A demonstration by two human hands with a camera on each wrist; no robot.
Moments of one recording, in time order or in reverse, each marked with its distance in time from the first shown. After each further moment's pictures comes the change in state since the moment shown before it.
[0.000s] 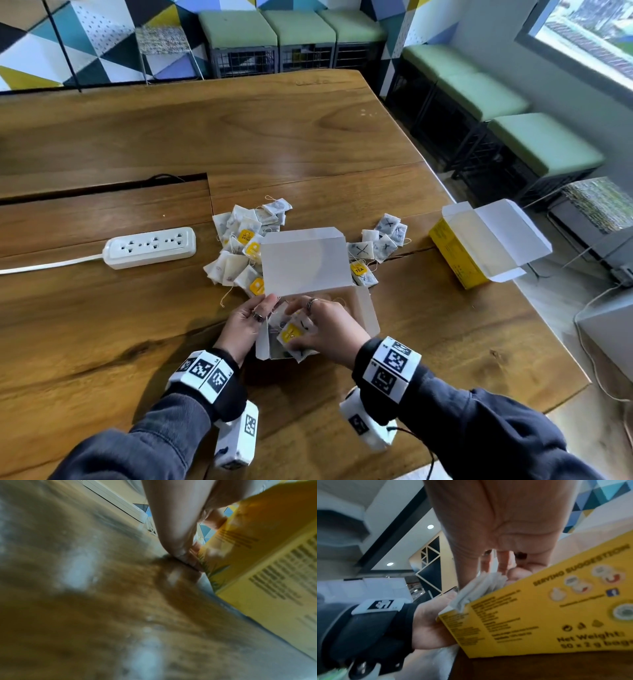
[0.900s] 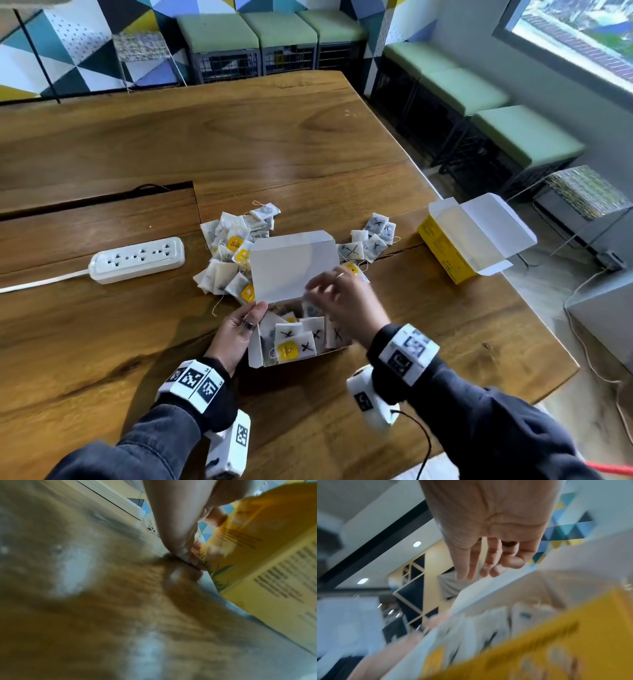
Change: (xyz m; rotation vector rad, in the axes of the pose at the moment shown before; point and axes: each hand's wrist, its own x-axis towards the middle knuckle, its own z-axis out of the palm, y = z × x) left_hand -0.003 0.007 -0.001 -0.017 -0.002 -0.039; right_hand -0.007 0.011 -0.039 0.158 0.362 -0.045
